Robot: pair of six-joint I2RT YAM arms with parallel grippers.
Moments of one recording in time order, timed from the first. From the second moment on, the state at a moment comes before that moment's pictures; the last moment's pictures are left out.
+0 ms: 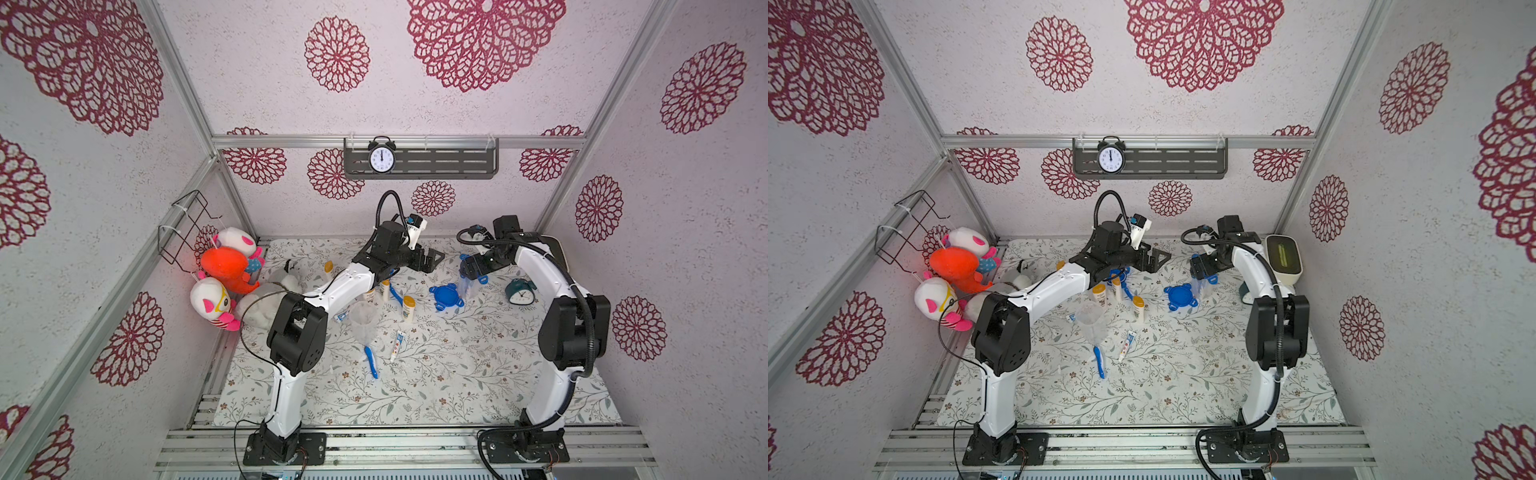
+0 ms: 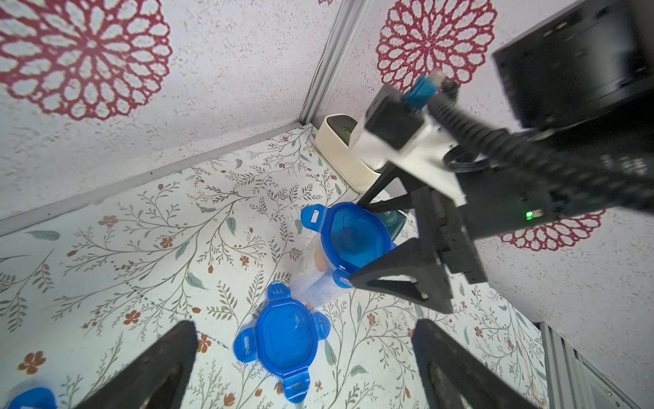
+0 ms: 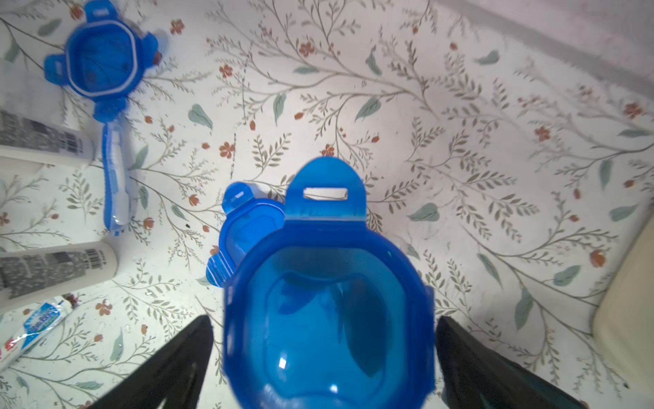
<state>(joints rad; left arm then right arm) -0.57 2.08 1.74 -0.04 0.40 -0.24 0.11 1.90 1.75 -0.88 -0.20 -0.31</state>
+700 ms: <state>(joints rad) -0.60 2.21 2.00 -0.10 0.44 -0.16 -0.03 1.49 1.32 -0.57 -0.18 0.22</state>
